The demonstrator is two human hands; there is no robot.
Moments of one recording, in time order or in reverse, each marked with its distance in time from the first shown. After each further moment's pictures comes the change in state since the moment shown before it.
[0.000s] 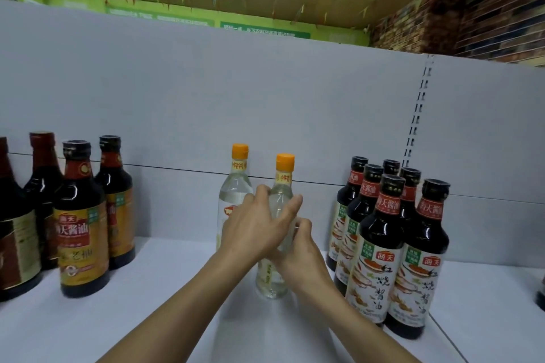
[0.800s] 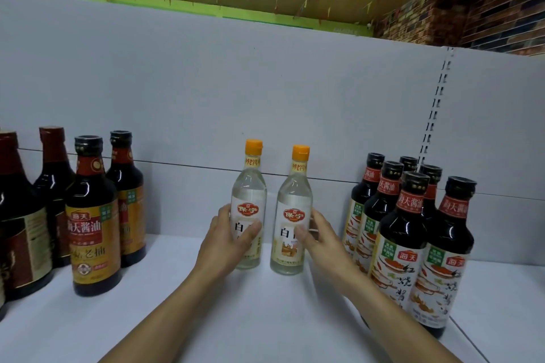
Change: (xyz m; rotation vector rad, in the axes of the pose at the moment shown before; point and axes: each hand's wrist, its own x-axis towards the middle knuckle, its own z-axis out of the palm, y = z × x) left_hand 0.013 -0.114 0.023 -0.437 -0.051 -0.161; right_hand 0.034 0.029 -0.009 0.283 -0.079 -0.067
